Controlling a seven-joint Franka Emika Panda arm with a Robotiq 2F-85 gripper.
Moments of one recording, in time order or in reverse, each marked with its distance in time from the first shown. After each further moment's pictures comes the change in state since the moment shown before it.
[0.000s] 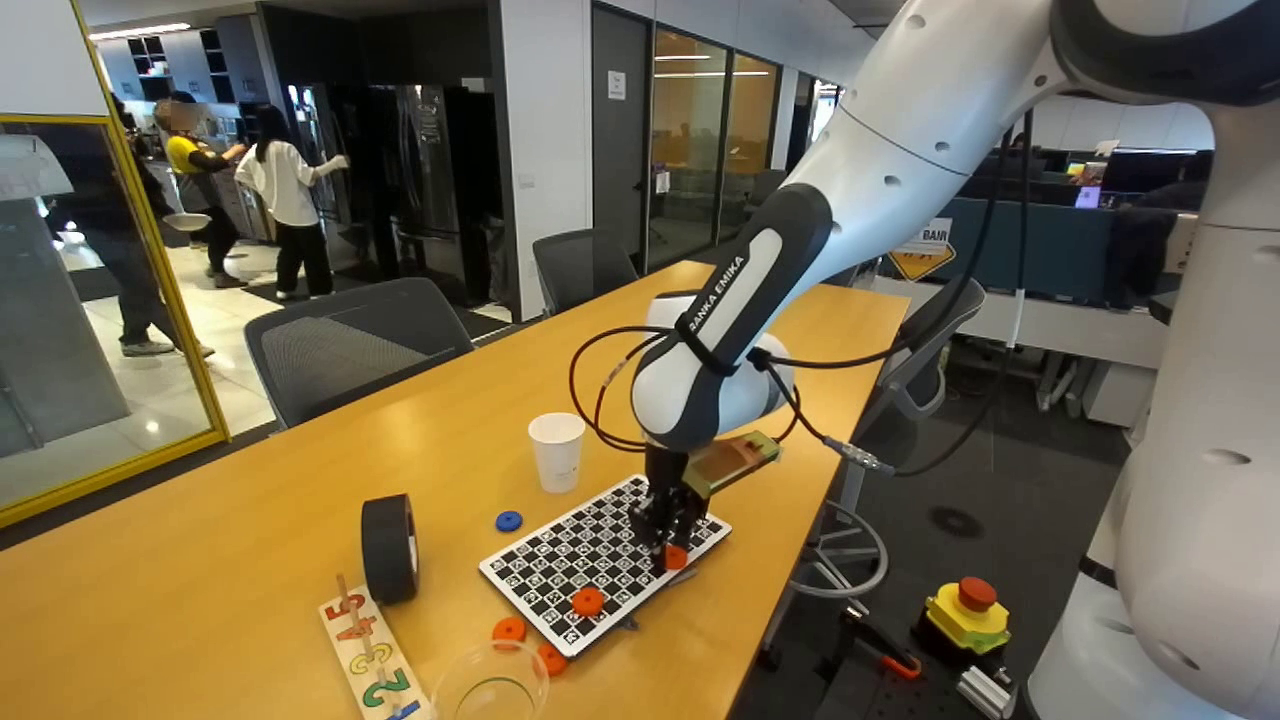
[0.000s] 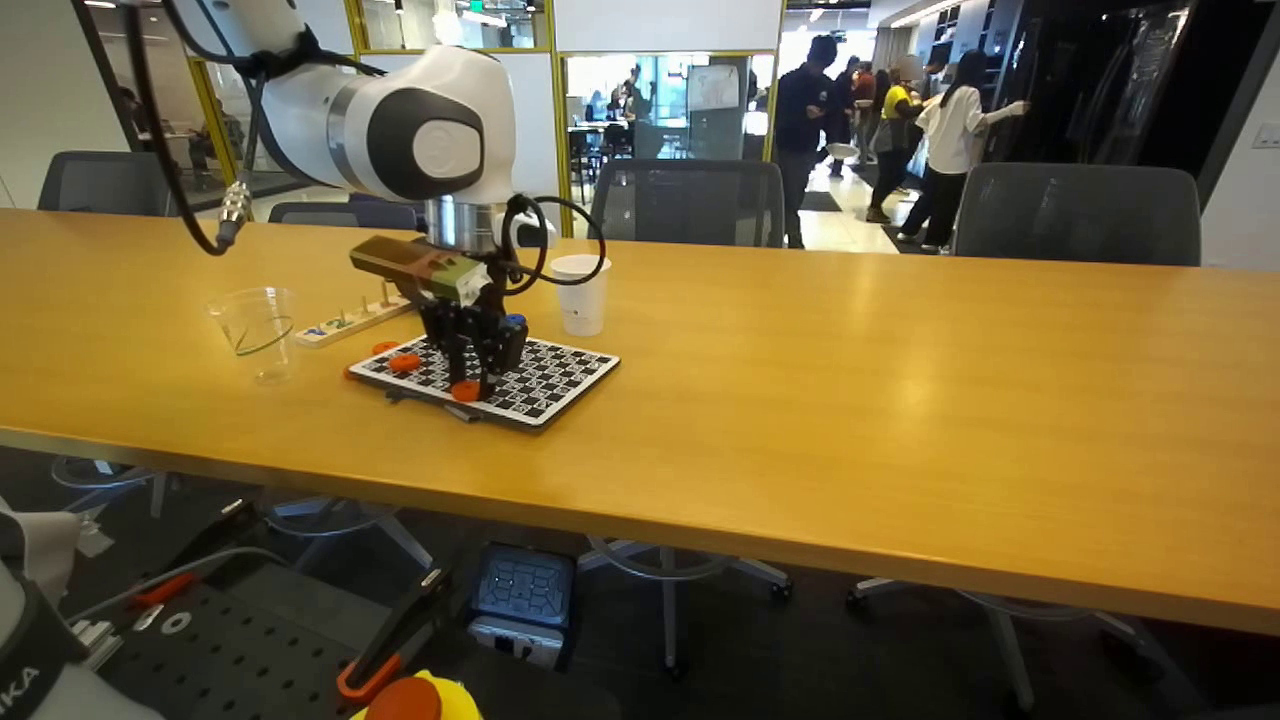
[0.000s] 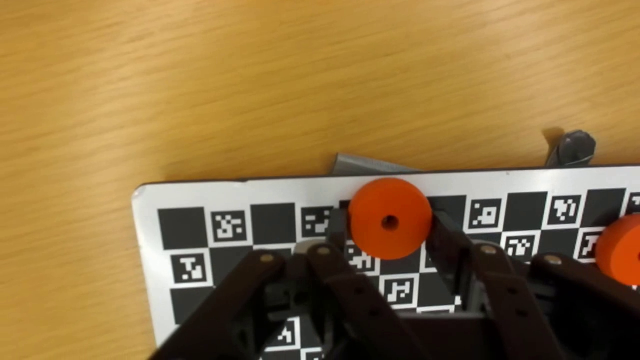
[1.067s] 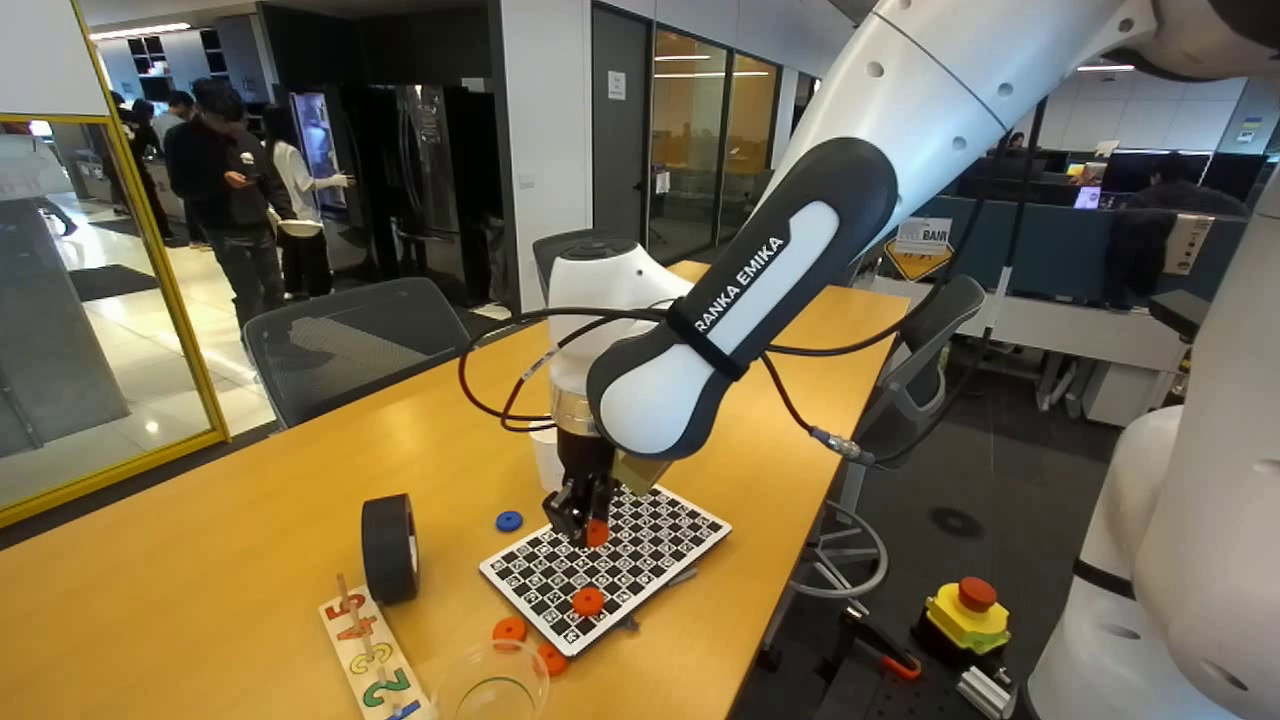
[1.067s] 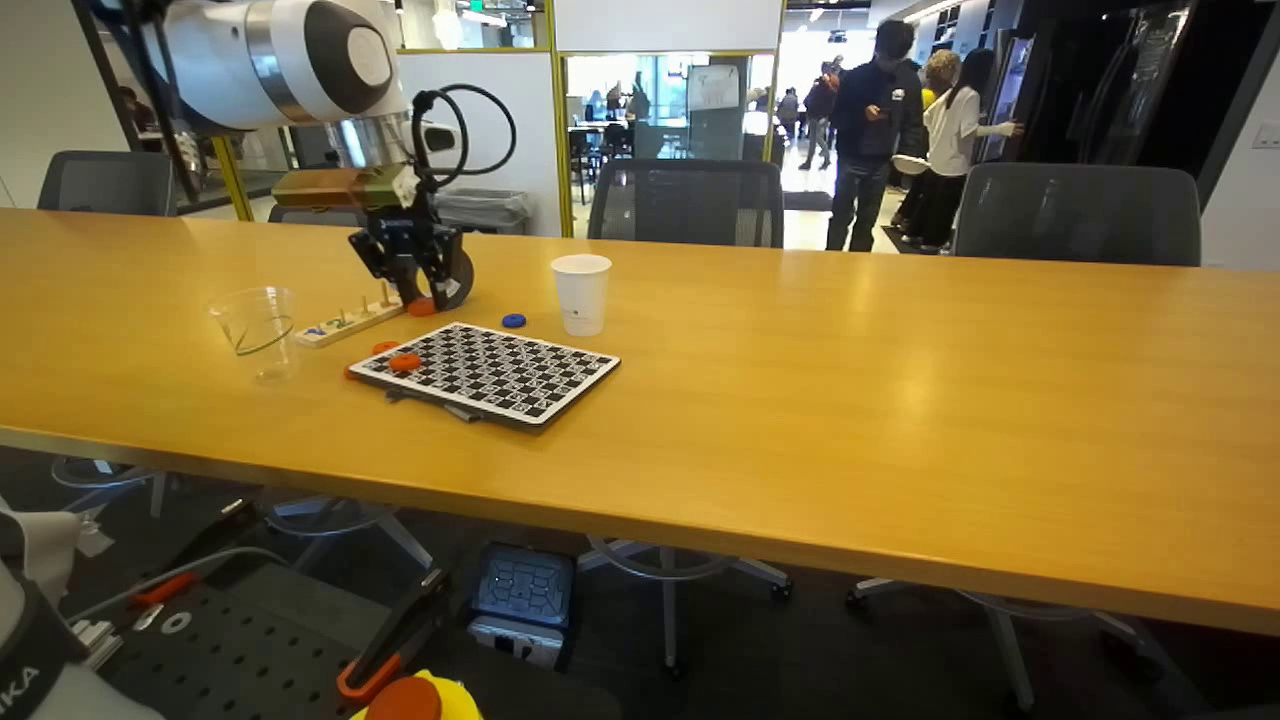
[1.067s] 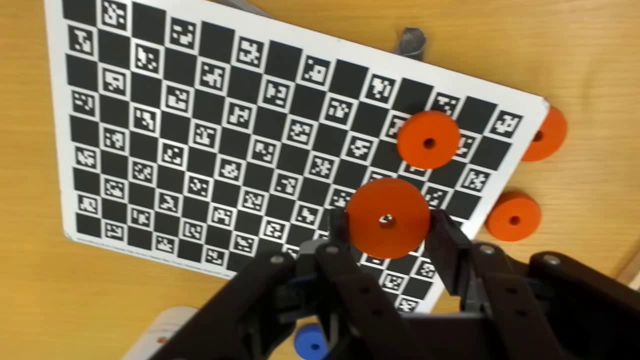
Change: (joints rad) arm 0.145 -0.108 0.103 0.075 -0.317 -0.017 0.234
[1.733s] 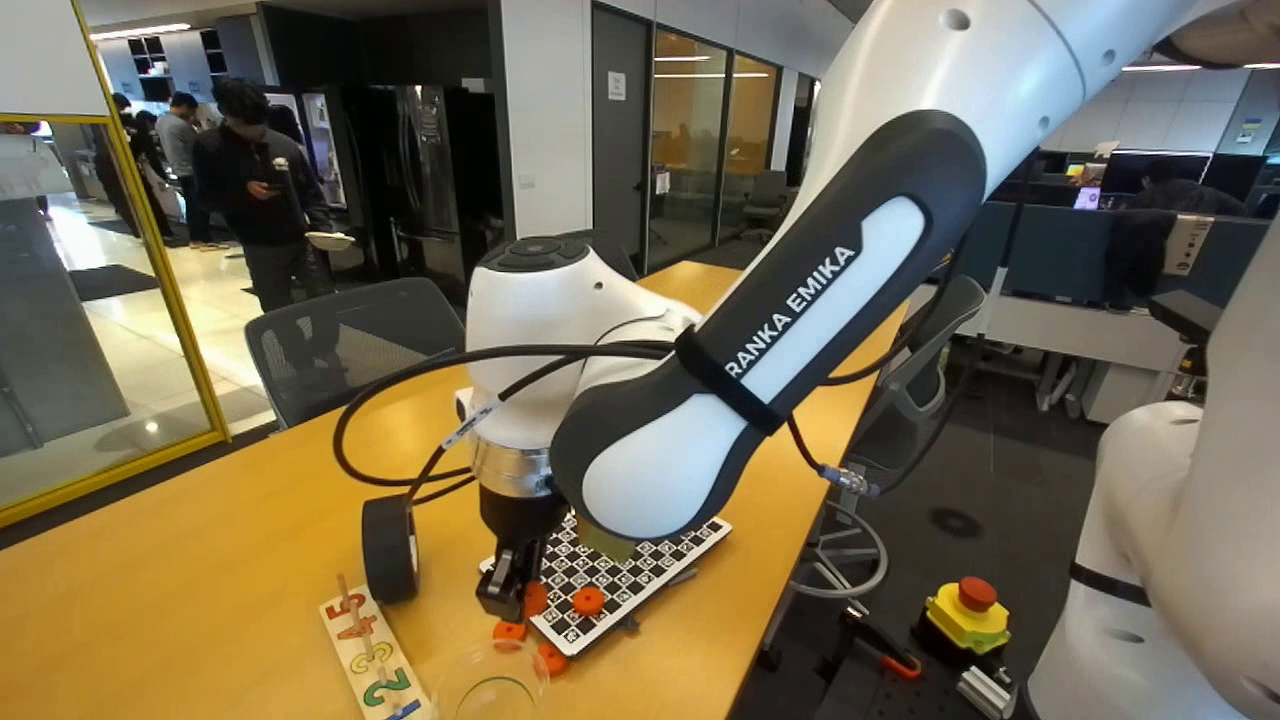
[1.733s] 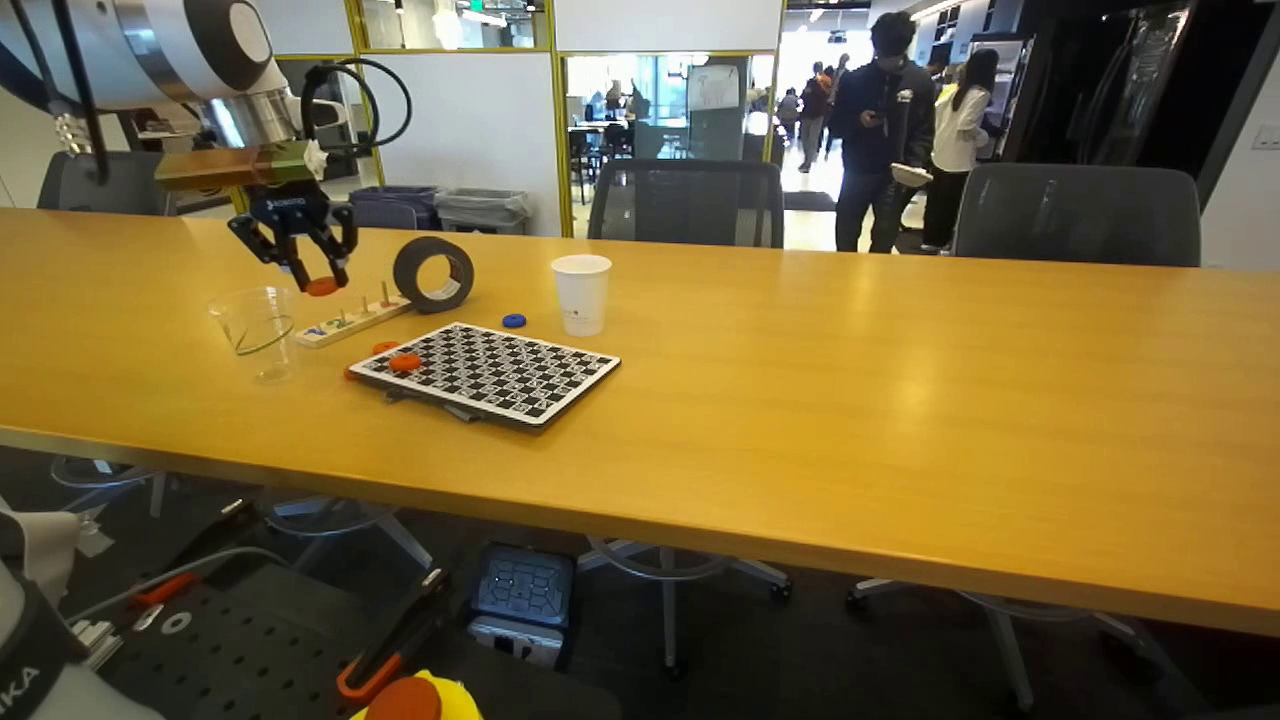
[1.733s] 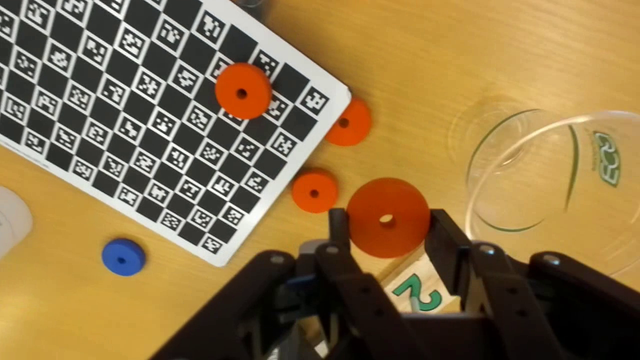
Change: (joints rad) arm 0.113 -0.044 0.150 -0.001 -0.001 0.001 -0.088
